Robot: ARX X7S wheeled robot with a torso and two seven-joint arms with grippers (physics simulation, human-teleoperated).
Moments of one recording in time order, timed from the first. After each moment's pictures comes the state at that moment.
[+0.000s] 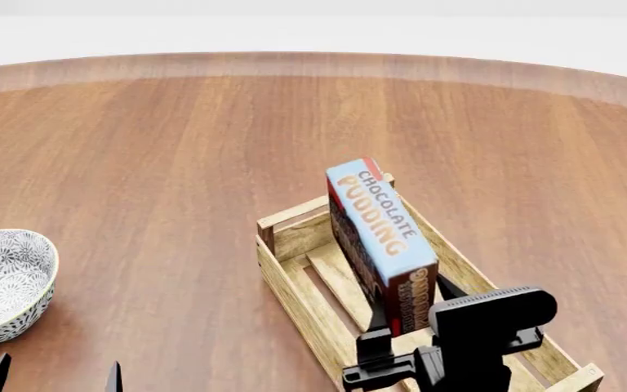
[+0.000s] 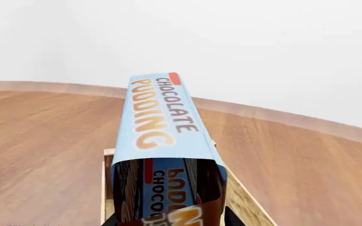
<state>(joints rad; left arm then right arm) 0.08 -0.33 0.31 0.27 -0.21 0.05 -0.34 0.45 0.38 -0.41 0.29 0.43 0.03 0.02</state>
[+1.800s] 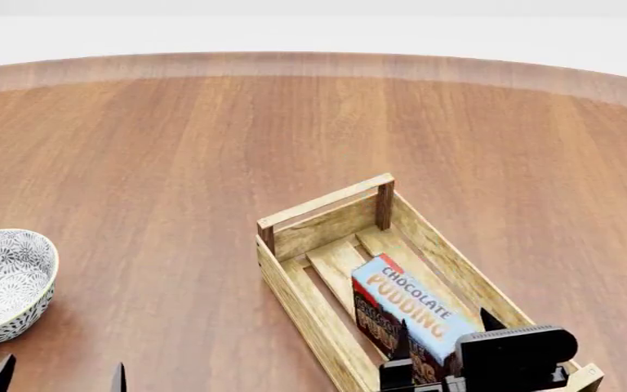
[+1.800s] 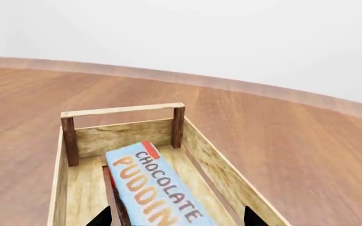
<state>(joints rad) 0.06 -0.34 0.34 0.25 -0.22 0.06 -0.36 0.45 0.34 -0.39 0.57 0.39 -0.13 0.00</state>
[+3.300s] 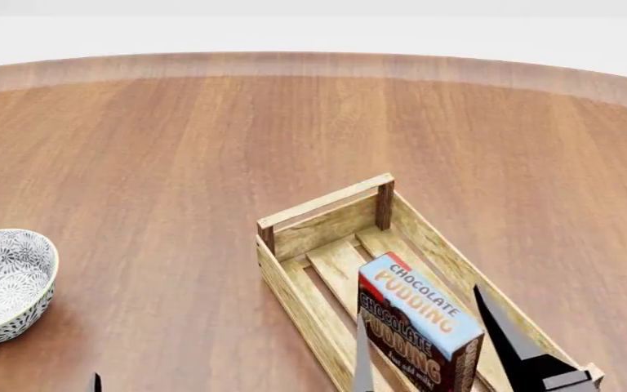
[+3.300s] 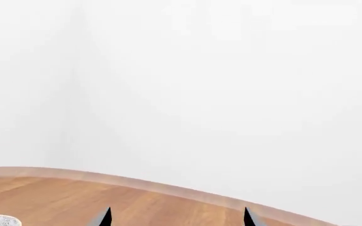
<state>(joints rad) 0.22 -0.44 0.37 0.60 -0.13 0.06 -0.44 0.01 0.58 -0.33 -0.44 0.36 -0.11 0.24</state>
